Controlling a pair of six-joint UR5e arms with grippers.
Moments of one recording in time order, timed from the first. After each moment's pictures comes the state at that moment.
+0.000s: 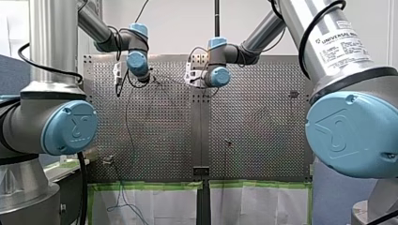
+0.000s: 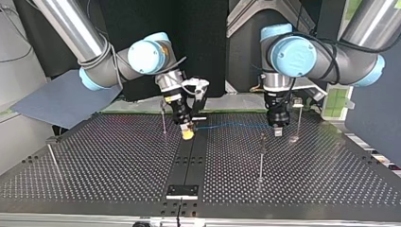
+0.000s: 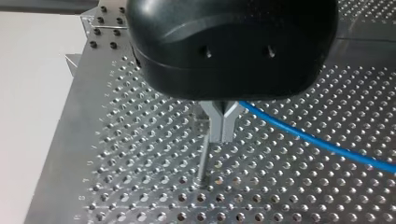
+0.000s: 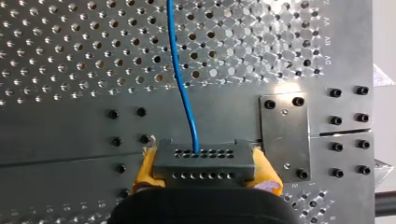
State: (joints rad) left arm -0.22 -1.58 -1.83 -2.92 -1.92 -1.55; right arm 2.30 -1.11 1.40 -0.36 1.58 1.66
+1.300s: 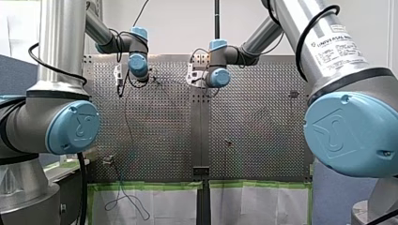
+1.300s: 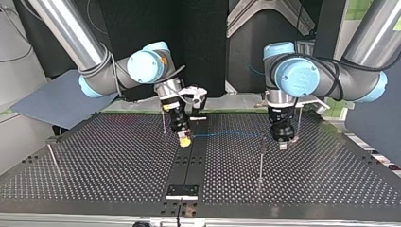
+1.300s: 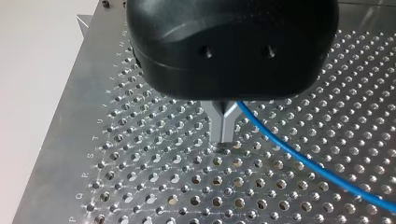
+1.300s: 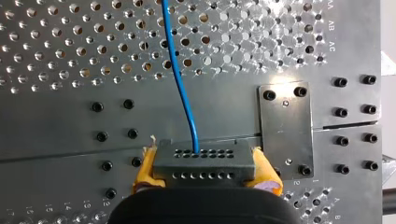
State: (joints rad) left arm -0.17 -1.65 -1.74 -2.91 -1.90 -1.60; right arm 2.28 -1.07 1.34 -0.35 1.58 1.66
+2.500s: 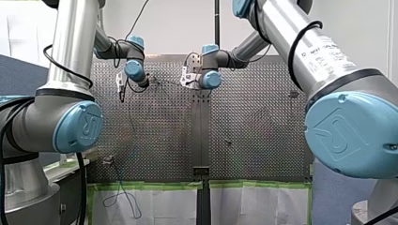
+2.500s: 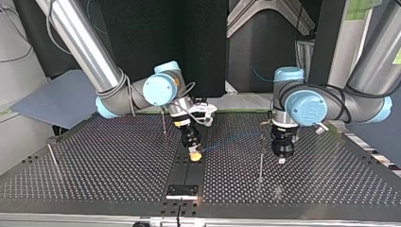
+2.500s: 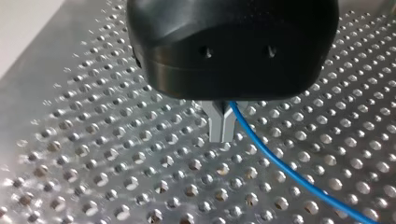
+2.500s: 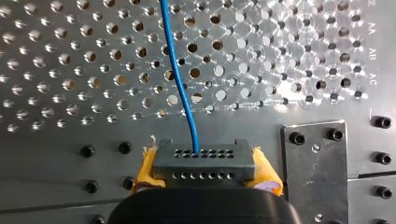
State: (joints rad) left arm -0.08 -1.78 -1.62 -2.94 -1.71 -1.67; right arm 2.30 -0.91 1.08 -0.25 1.59 1.66
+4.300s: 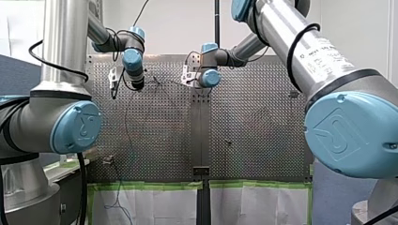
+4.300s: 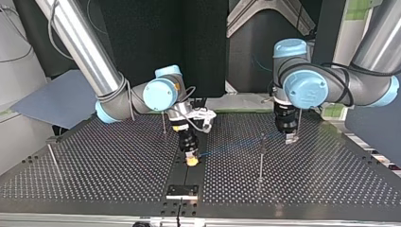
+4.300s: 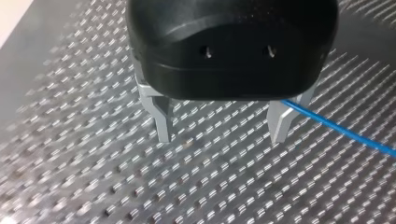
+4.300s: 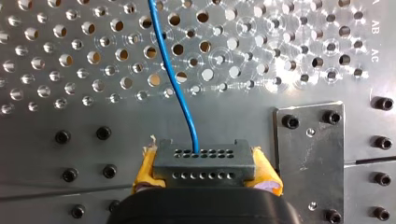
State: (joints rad) left arm -0.12 -1.66 -1.71 -3.17 -1.84 -1.67; right arm 2.30 -0.89 1.02 -0.21 1.64 1.66
